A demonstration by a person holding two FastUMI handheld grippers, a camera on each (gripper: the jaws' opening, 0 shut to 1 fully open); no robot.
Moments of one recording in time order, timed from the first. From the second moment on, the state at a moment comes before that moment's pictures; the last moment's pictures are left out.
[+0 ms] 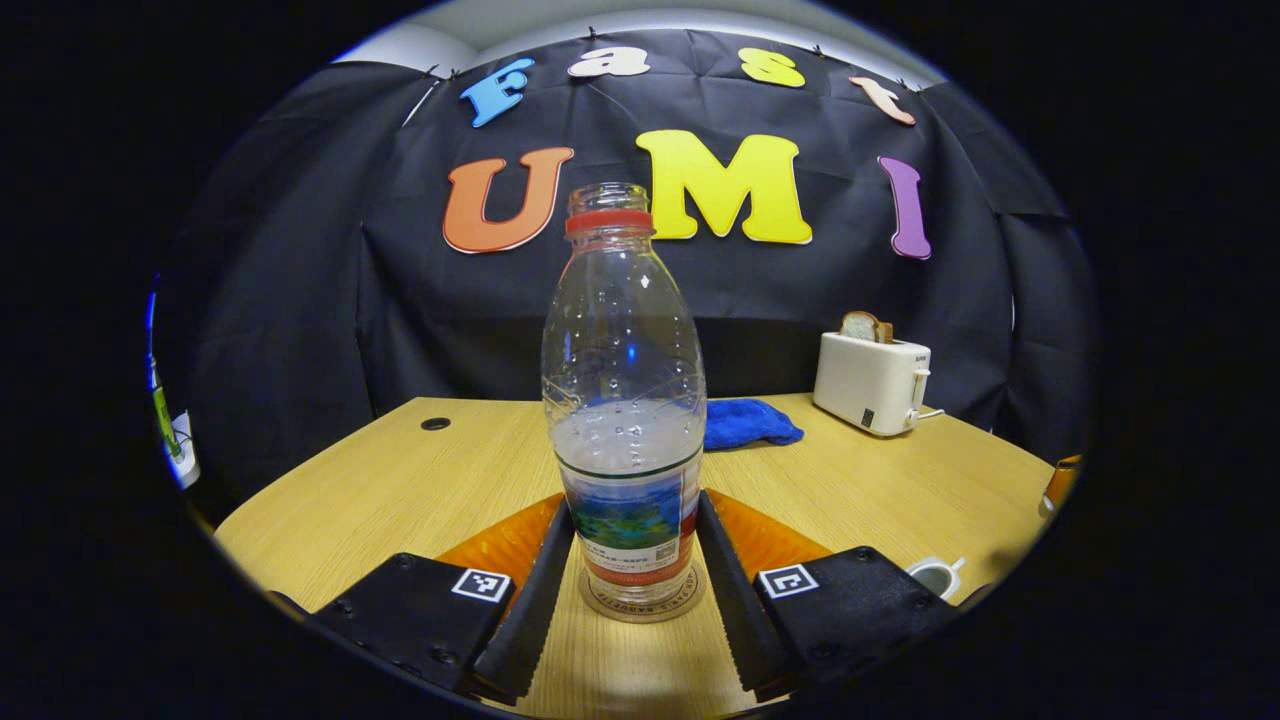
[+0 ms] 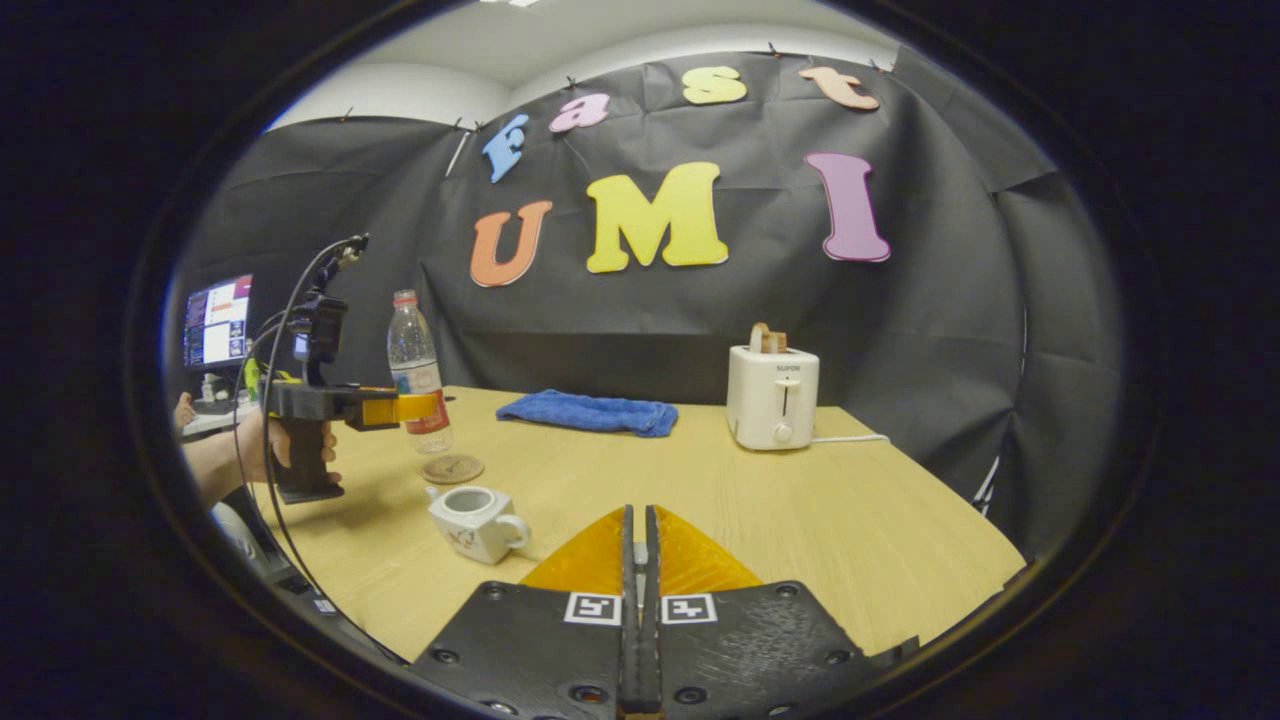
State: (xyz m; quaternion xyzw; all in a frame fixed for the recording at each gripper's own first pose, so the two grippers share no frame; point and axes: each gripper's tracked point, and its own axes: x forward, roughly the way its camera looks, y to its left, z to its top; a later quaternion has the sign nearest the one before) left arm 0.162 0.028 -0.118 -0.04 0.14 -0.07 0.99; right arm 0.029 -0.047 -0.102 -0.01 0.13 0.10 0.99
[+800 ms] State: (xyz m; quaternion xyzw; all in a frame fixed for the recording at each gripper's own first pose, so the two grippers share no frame) left arm 0.178 0.021 -0.158 -0.02 0.20 -0.07 0.98; right arm 0.034 -0.042 -0.106 -0.02 0.13 0.10 0.99
